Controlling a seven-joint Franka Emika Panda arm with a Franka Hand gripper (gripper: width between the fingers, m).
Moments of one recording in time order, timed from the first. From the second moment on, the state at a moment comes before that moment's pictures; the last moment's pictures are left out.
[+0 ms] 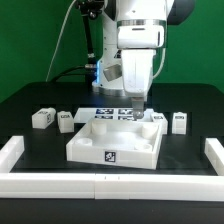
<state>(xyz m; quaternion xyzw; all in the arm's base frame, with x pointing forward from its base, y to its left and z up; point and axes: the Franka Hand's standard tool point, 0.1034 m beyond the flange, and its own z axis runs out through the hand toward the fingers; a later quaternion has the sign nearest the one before) 0.493 0.019 0.069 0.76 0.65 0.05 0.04</state>
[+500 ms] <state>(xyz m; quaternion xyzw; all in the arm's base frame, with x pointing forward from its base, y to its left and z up) 0.476 0.014 0.063 0.77 0.64 0.04 0.03</state>
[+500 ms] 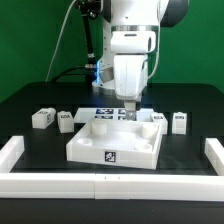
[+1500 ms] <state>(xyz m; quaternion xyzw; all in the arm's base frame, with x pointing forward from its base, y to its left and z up) 0.426 0.022 0.016 0.79 0.61 0.03 0.01</state>
